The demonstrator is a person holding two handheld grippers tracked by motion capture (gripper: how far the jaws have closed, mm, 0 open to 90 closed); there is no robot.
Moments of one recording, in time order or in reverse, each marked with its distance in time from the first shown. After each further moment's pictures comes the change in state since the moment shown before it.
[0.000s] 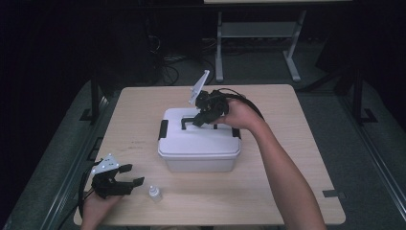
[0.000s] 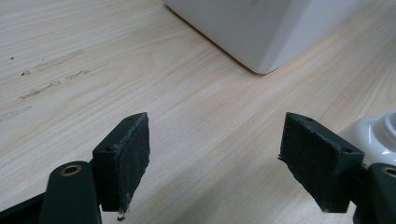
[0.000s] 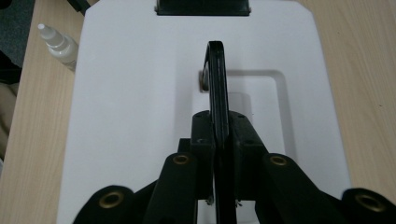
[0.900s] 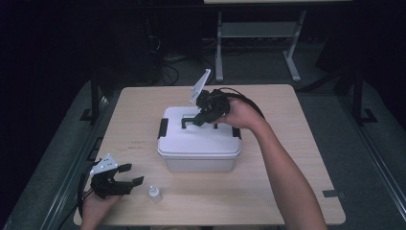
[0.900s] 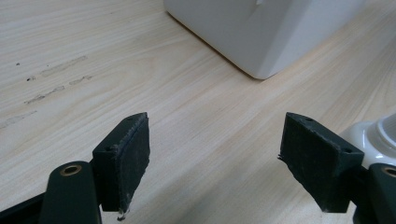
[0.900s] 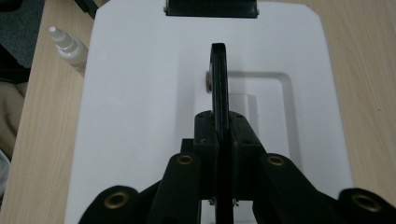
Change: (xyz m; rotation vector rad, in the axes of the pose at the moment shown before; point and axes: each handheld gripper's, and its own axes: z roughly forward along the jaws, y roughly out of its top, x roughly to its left) left arm -0.001 0.001 -0.002 -0.015 0.003 0.000; right arm 0.003 0.001 -0.007 -0.013 0.005 -0.012
